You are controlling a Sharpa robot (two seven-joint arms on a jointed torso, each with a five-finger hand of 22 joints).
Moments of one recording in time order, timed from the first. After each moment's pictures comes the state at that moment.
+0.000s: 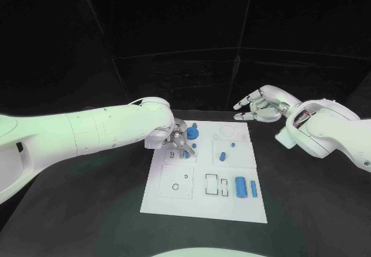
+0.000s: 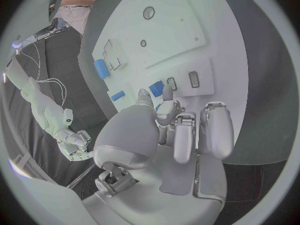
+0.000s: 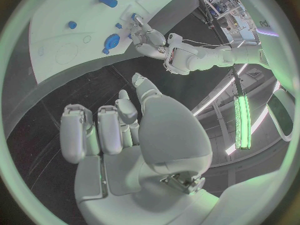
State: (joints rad) left arm 1.38 -0.57 -0.19 1.26 -1.02 0.33 -0.52; left_hand 1.23 0.12 -0.29 0.28 0.05 0.93 0.07 0.59 0.41 1.30 -0.01 1.22 1.08 1.47 -0.06 1.57 1.31 0.08 1.45 0.04 1.39 1.26; right arm 1.36 -0.82 -0.07 1.51 -0.98 -0.29 0.01; right_hand 1.35 -0.05 0.06 0.02 0.32 0.95 0.15 0.10 0.07 1.30 0.07 1.14 1.19 1.47 -0.01 1.36 1.28 0.03 1.43 0.10 1.46 1.31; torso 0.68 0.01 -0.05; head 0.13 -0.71
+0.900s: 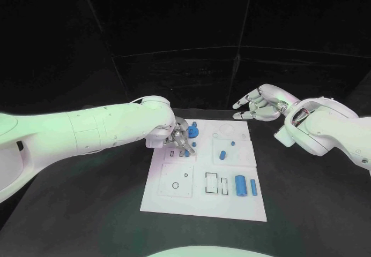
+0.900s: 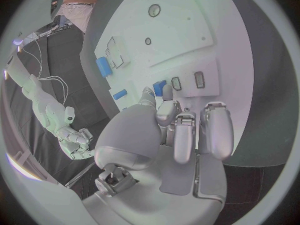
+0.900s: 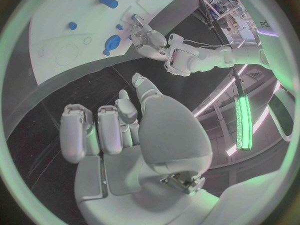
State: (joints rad) left arm 1.38 -0.56 -0.19 1.26 -0.99 0.31 -0.52; left_hand 1.32 0.12 -0.20 0.24 0.05 0.93 0.06 0.59 0.44 1.30 -0.01 1.22 1.09 1.47 -0.06 1.57 1.31 0.08 1.45 0.04 1.39 1.27; right arm 1.36 -0.81 -0.07 1.50 -0.99 -0.28 0.00; right_hand 1.35 -0.05 0.06 0.02 0.32 0.95 0.15 0.10 0.07 1.30 0.07 1.13 1.19 1.47 -0.01 1.36 1.27 0.03 1.43 0.10 1.46 1.31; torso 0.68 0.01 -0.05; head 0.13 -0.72
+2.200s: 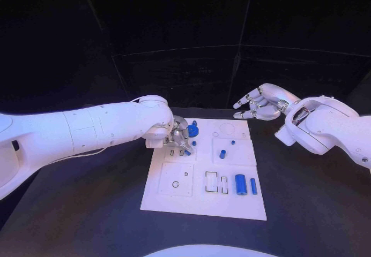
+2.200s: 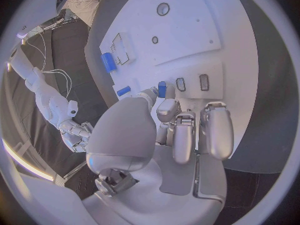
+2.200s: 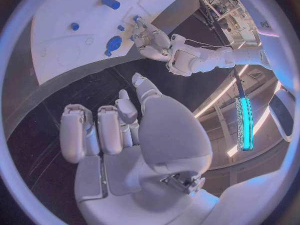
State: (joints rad) left arm 1.38 -0.59 -0.19 1.29 -0.92 0.27 -0.51; left_hand 1.35 -0.06 0.35 0.23 0.15 0.92 0.06 0.55 0.48 1.30 -0.02 1.15 1.04 1.47 -0.08 1.57 1.31 0.08 1.45 0.03 1.39 1.27; right arm 1.36 -0.81 -0.07 1.49 -0.99 -0.27 -0.01; right_hand 1.35 -0.05 0.06 0.02 0.31 0.95 0.15 0.10 0.07 1.30 0.07 1.13 1.19 1.47 -0.01 1.36 1.28 0.03 1.43 0.10 1.46 1.31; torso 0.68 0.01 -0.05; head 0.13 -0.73
